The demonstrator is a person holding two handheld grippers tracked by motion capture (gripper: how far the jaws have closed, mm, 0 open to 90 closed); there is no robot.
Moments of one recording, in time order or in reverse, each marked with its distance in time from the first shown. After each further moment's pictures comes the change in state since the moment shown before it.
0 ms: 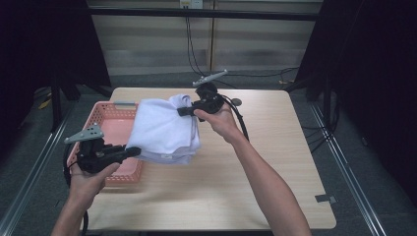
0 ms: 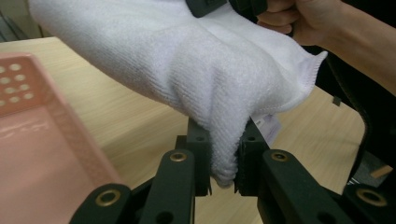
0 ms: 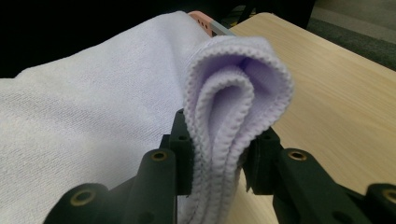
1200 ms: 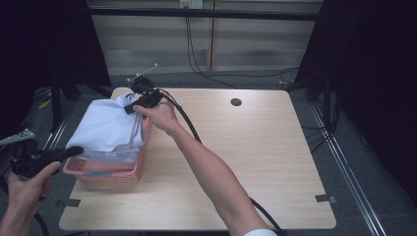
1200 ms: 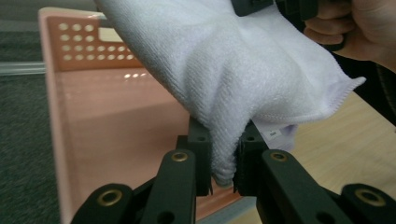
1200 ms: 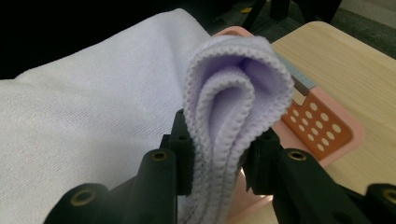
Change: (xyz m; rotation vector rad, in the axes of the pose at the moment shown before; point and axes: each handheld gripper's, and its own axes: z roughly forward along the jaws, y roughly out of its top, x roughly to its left) left arm 0.095 -0.042 -0.097 -0.026 0.202 -0.202; right arm 0.063 0.072 0.139 0.093 -0.008 -0.016
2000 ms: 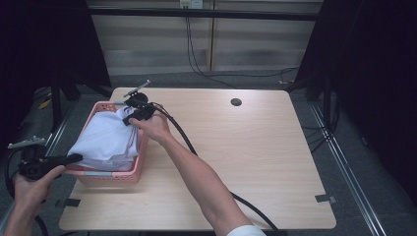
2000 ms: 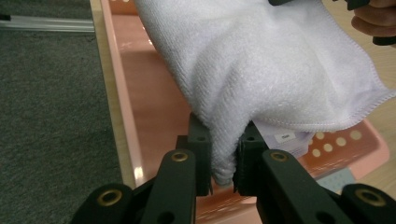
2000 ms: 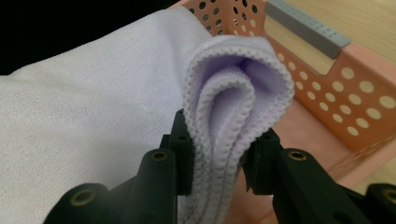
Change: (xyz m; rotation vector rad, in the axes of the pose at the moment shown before) left arm 0.036 -0.028 0.022 0.117 0.111 -0.061; right arm -0.004 -0.028 0.058 0.062 -0.039 0.053
